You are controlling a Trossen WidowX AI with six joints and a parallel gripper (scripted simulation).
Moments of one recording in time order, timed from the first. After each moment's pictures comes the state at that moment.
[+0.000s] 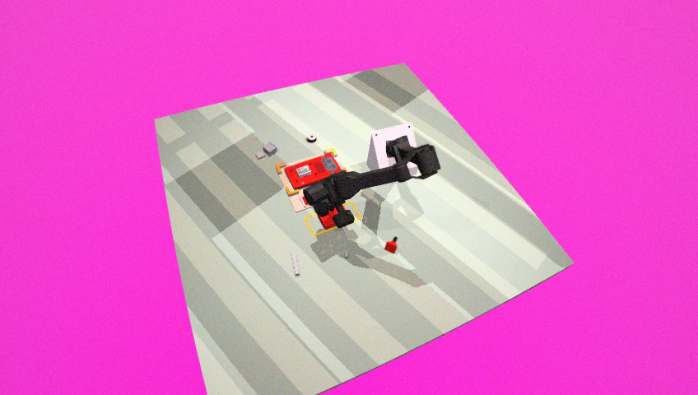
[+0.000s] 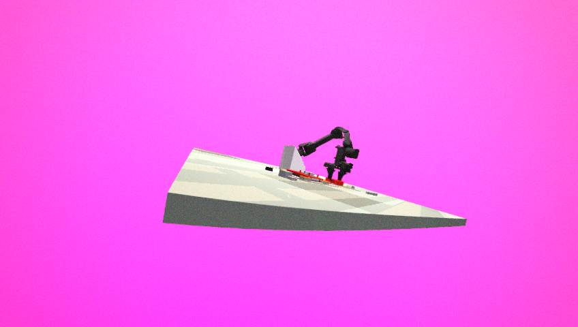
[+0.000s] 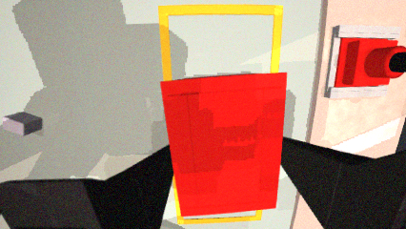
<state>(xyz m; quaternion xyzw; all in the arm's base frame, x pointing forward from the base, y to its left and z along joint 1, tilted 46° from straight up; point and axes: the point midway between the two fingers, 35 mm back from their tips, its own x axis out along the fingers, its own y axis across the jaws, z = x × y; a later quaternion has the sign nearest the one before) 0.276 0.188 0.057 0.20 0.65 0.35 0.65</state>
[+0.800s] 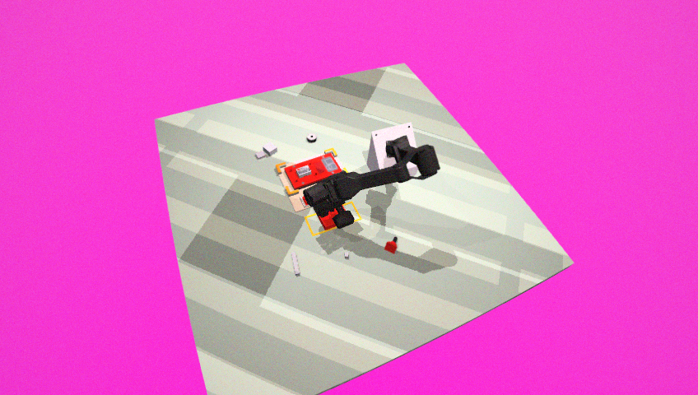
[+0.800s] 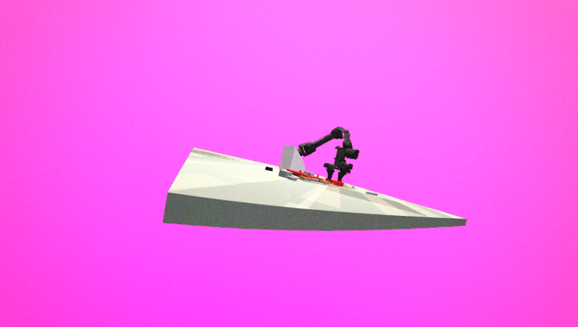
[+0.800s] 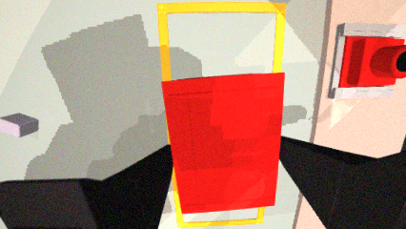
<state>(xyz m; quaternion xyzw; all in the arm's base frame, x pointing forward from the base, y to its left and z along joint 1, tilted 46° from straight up) 0.276 0.190 0.054 0.20 0.65 0.35 0.65</state>
